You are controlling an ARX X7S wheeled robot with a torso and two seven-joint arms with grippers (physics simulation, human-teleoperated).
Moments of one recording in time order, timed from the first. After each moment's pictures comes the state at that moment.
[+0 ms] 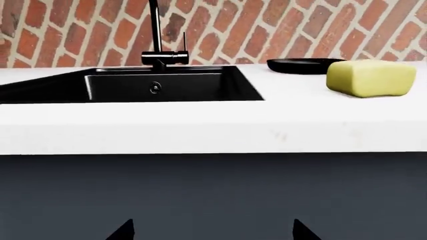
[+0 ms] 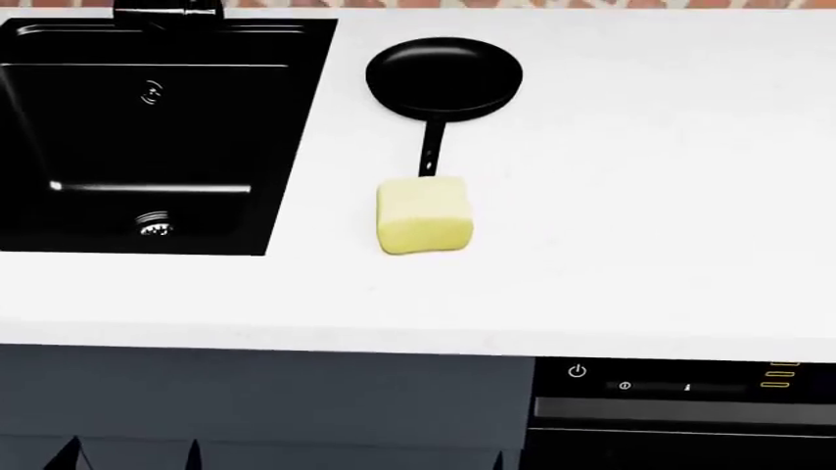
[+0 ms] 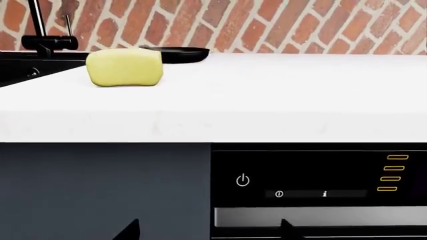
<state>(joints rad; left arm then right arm) 0.00 -0.10 0.10 -0.01 -0.07 0.05 -0.12 0.01 0.10 -0.11 -0.01 0.09 0.02 0.13</state>
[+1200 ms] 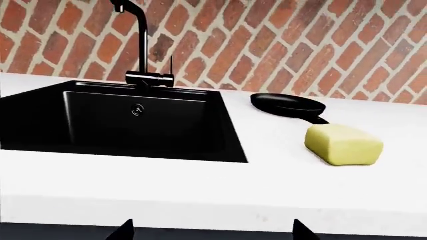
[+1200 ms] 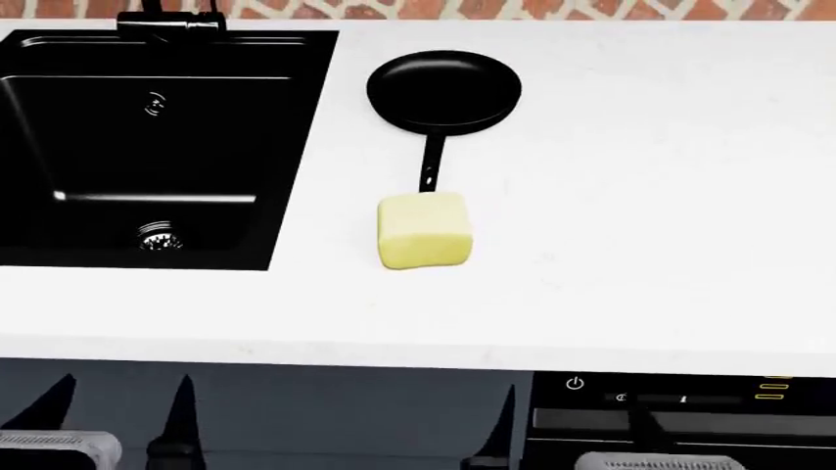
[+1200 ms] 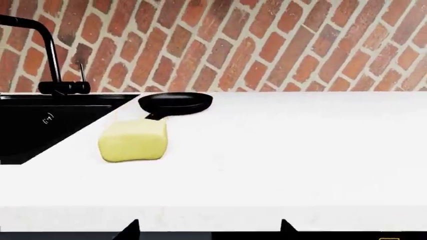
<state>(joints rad) -0.09 -0.19 0.13 0.24 -0.29 -0.24 -0.15 0.07 0.21 -0.14 -0.28 0.22 0.26 0.19</state>
